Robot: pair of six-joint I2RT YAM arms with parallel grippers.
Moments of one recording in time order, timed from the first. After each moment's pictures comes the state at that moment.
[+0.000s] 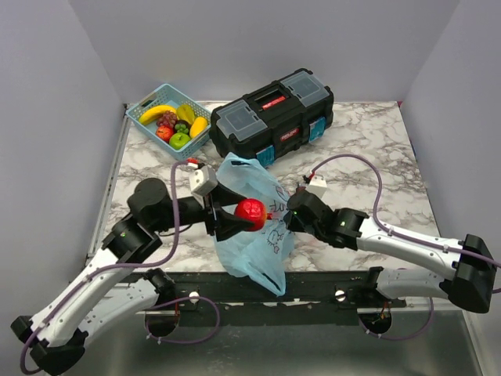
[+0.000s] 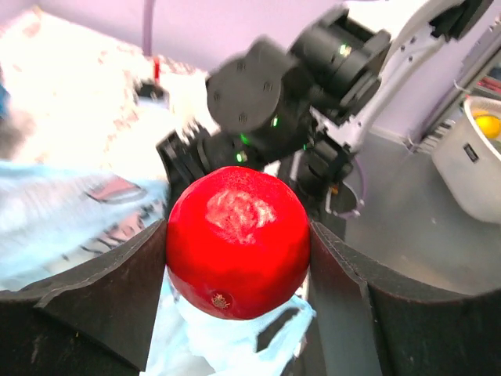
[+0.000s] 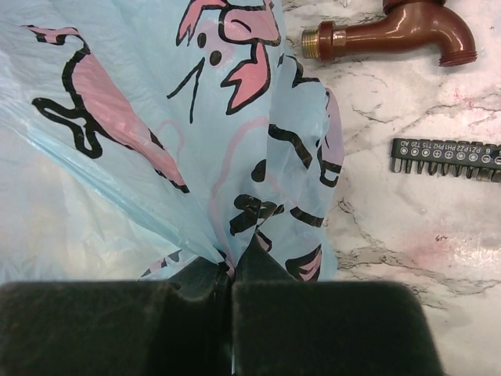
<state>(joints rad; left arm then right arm) -0.73 0.70 0.82 -0.17 0.64 -0.27 1.02 1.16 0.80 -0.44 0.44 0.95</state>
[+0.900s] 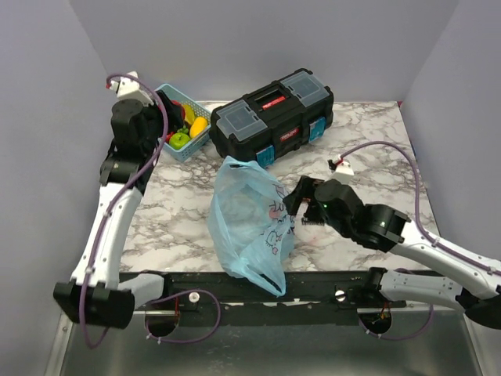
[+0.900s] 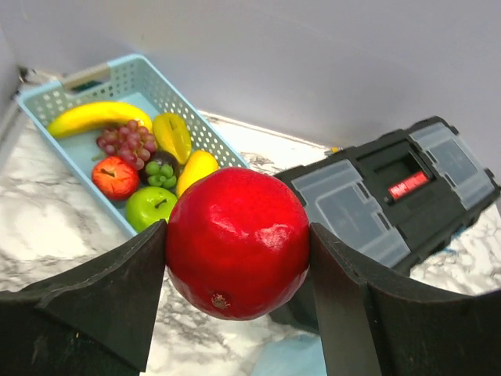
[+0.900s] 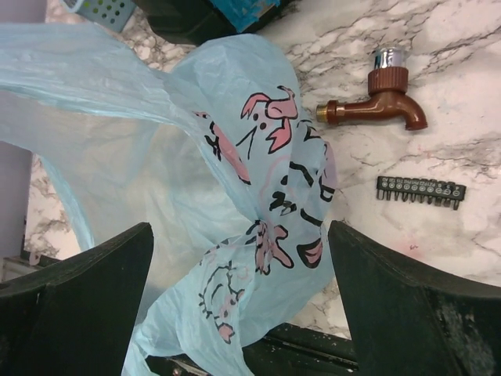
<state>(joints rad) -0.17 1.10 1.30 -0.32 -0.14 -0.36 1.02 0.99 0.97 -0.63 0.52 0.89</state>
